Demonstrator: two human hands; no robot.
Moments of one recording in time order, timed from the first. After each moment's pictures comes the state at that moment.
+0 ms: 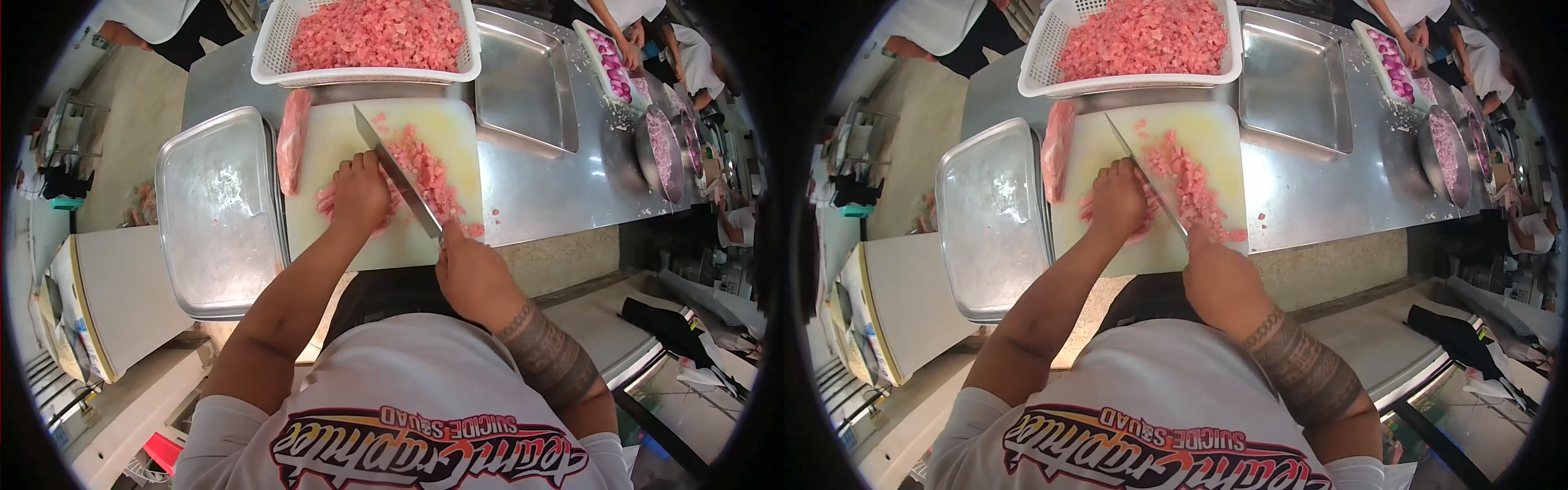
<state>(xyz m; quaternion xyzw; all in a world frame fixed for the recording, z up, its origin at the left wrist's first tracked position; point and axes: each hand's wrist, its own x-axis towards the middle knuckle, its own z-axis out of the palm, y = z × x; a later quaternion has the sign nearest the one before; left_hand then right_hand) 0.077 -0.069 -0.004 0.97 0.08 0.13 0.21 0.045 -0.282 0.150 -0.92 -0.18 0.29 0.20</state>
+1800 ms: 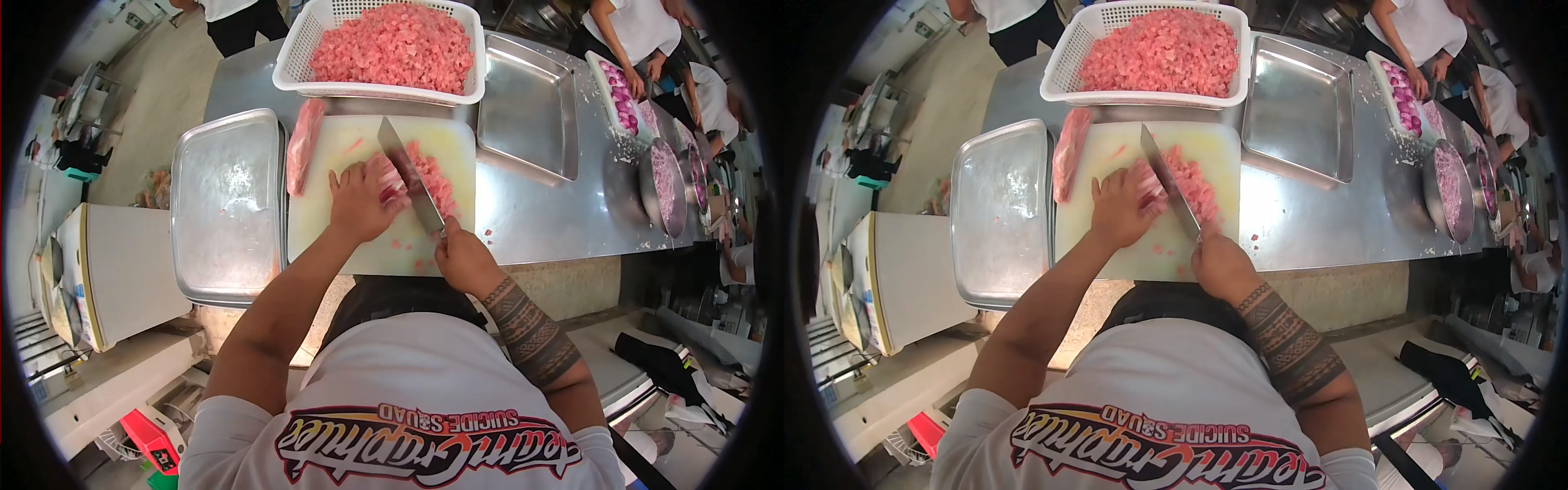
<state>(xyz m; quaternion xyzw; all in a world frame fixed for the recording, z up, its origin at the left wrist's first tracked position) 0.066 -0.071 0.004 0.98 0.04 0.17 0.13 0.088 -0.320 0.069 -0.90 -0.24 0.27 0.26</state>
